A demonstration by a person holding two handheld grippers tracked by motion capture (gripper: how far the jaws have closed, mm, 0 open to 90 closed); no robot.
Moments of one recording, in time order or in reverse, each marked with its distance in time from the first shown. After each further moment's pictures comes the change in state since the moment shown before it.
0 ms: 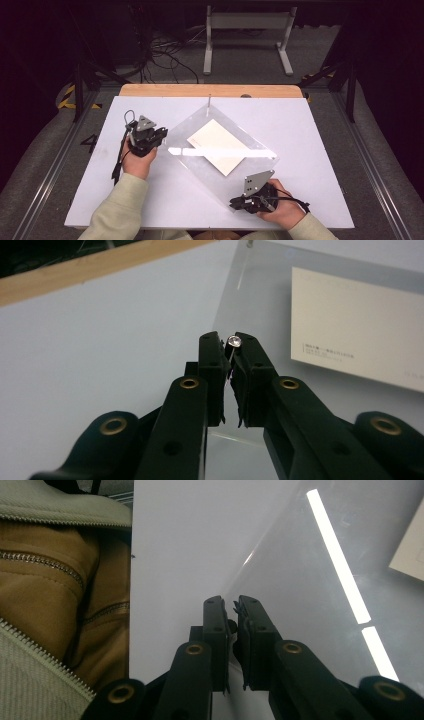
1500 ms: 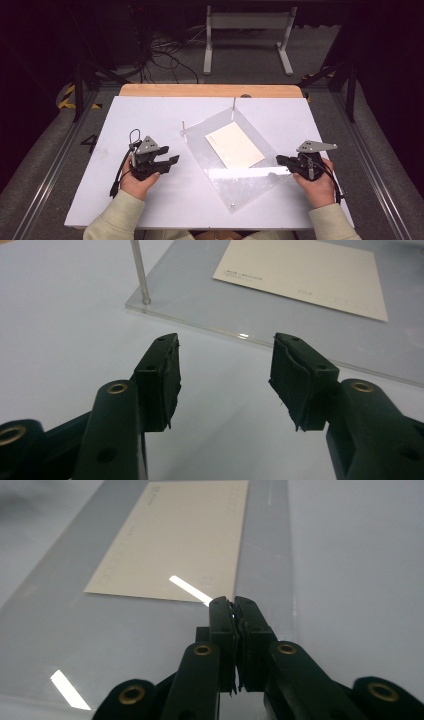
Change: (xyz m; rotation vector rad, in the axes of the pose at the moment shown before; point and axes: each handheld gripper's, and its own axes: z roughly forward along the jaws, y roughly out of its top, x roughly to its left) left arm -0.034 -0.046 -0.035 0.048 -0.192 0.075; right arm -0.072 -0.062 -0.101 -0.189 -0.519 0.479
